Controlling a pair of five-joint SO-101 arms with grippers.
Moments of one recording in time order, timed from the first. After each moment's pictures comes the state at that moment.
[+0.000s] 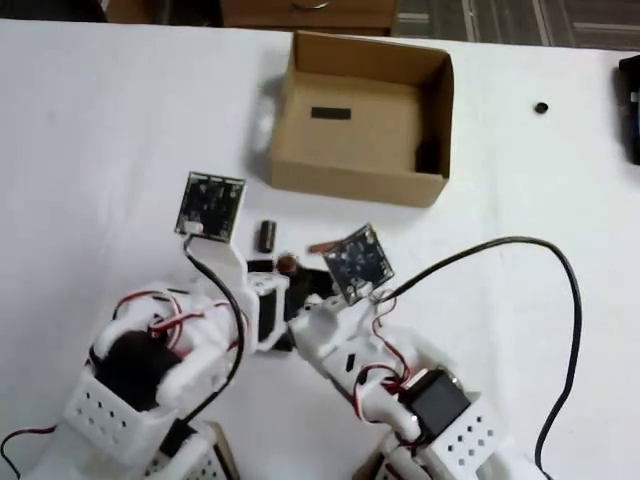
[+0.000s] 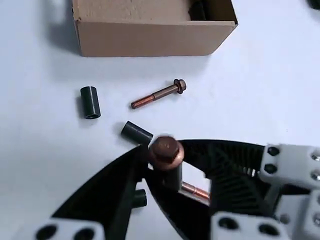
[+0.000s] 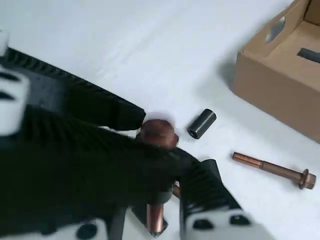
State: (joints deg) left arm 25.5 -63.5 45.0 71.3 23.9; right arm -45.2 -76.4 70.2 45.5 -6.7
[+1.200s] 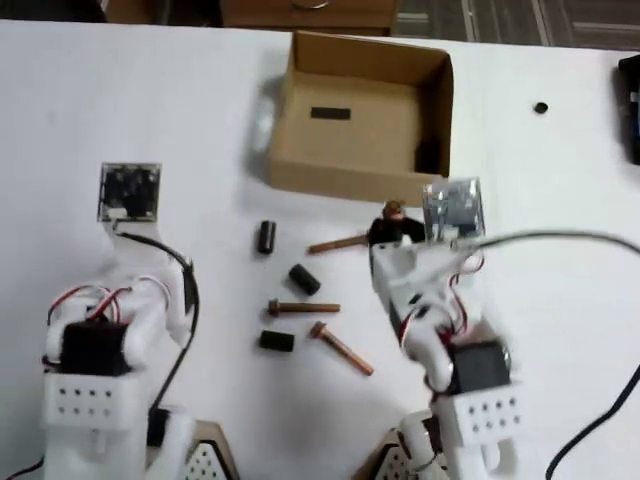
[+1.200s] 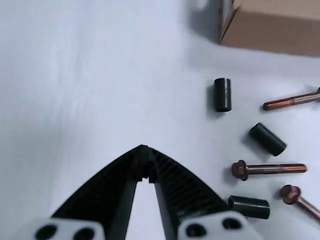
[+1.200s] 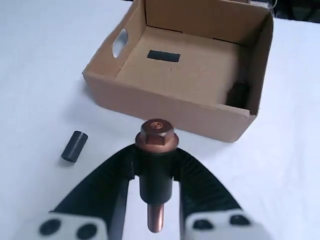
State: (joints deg) left arm -5.6 -63.5 52.7 72.3 3.8; right arm -14.9 -64.7 57.2 50.2 -0.4
